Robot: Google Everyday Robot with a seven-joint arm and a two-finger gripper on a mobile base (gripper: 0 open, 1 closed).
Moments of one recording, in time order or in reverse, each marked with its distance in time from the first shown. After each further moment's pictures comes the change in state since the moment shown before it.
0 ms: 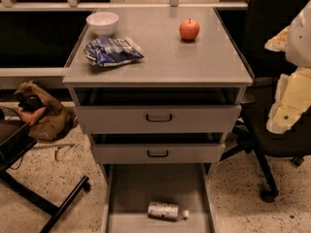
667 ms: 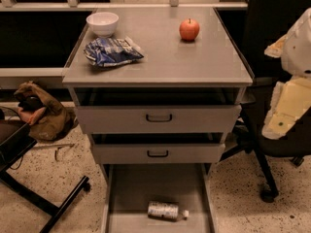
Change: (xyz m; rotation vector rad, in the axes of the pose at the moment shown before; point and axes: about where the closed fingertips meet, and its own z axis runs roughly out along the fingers) arm 0.003 0.003 0.011 0.015 0.017 0.018
